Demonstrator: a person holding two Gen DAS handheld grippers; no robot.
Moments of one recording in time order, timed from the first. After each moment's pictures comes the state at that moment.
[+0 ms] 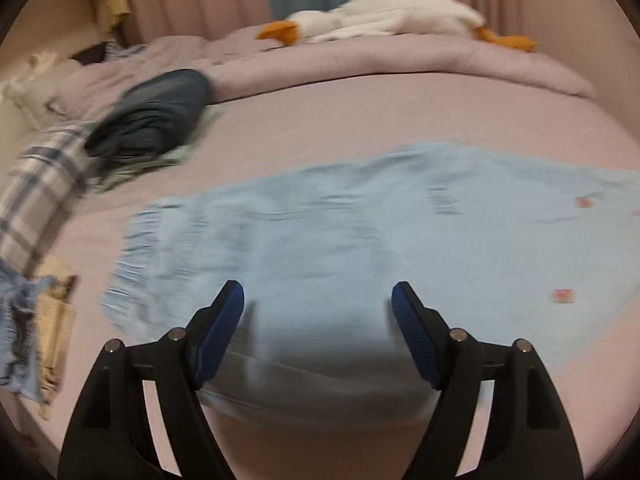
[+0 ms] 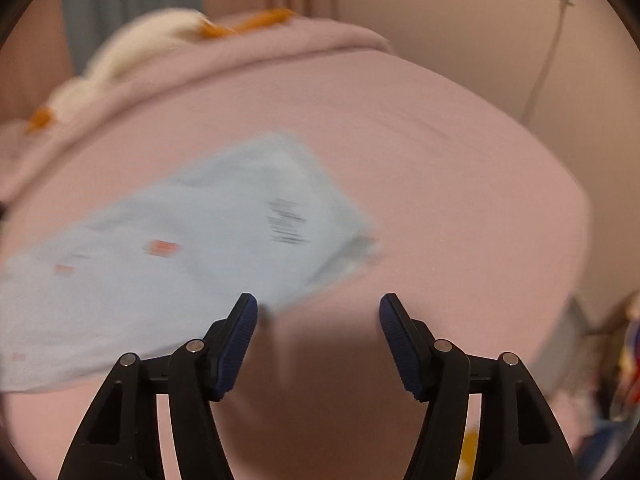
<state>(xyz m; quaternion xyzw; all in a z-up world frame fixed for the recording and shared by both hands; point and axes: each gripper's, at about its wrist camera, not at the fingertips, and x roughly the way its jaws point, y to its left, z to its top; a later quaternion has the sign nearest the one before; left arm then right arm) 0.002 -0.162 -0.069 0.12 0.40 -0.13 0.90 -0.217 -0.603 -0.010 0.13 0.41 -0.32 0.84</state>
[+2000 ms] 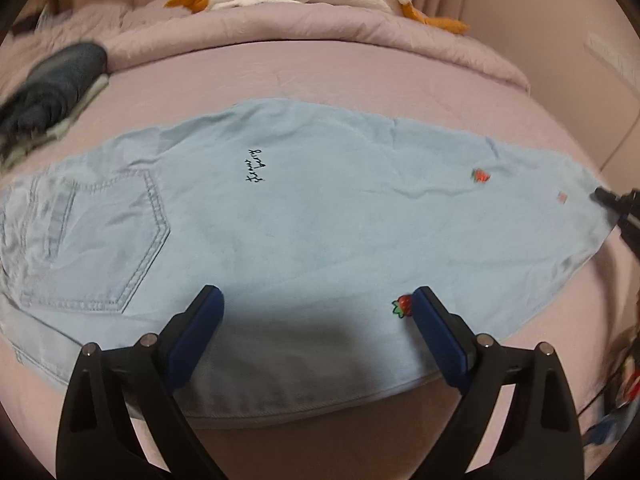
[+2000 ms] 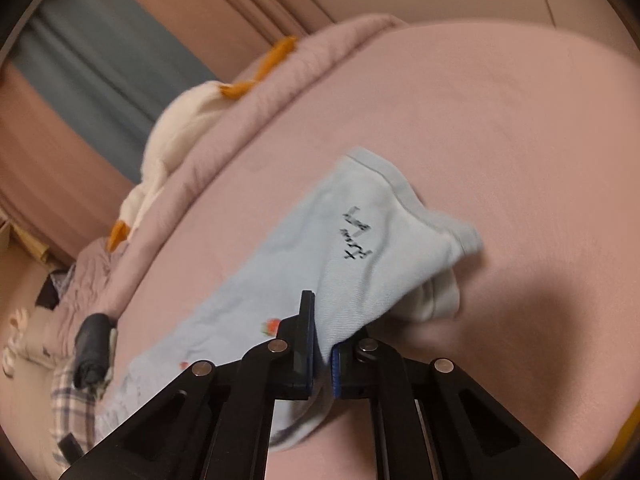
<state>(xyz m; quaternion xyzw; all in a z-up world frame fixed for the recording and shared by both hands) -0.011 -0.231 -0.092 0.04 0.46 -0.24 0.85 -0.221 -0.613 -0.009 0.34 0.28 -0.22 0.87</state>
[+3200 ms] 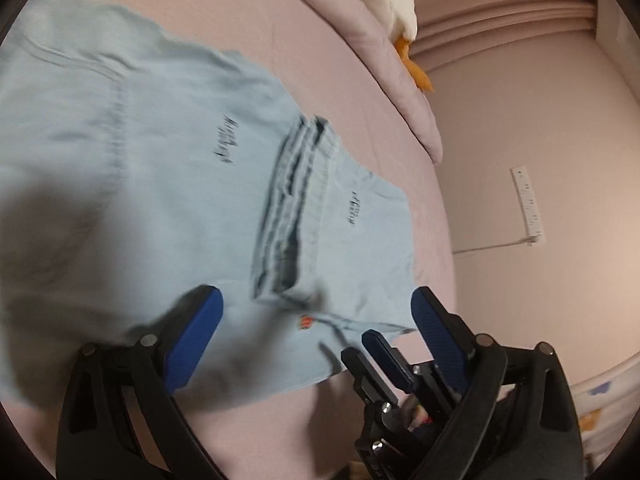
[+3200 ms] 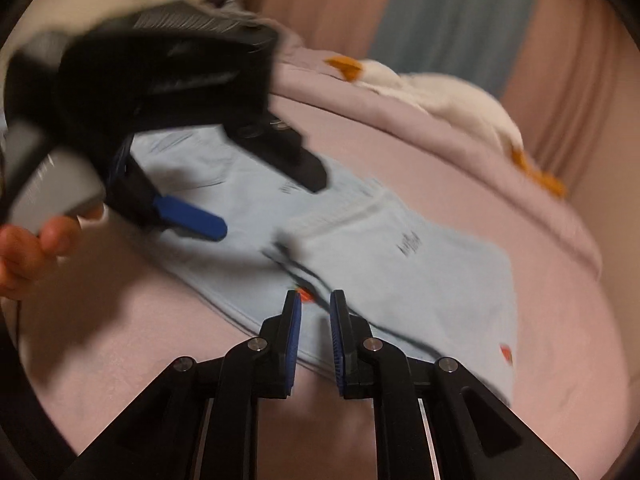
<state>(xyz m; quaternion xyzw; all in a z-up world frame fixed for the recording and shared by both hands) 0.043 -0.200 -0.089 -0.28 0.58 -0.37 0.67 -0.155 -0.313 -0.055 -0.18 0.38 0.00 0.91</state>
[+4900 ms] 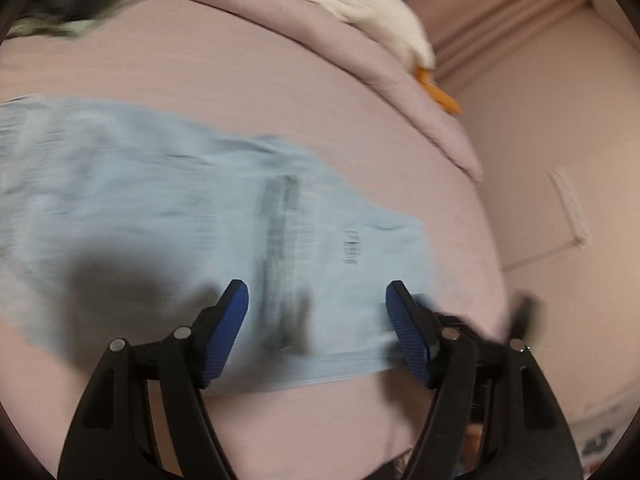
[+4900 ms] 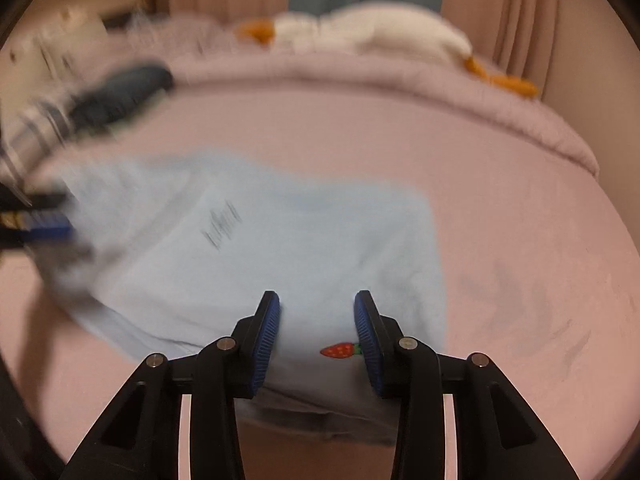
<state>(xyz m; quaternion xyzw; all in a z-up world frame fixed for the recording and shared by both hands) 0.035 -0.189 -0.045 -0.20 0.52 -0.33 0.77 -0.095 -0.382 -0.067 -0.06 0.46 -0.08 0.88</state>
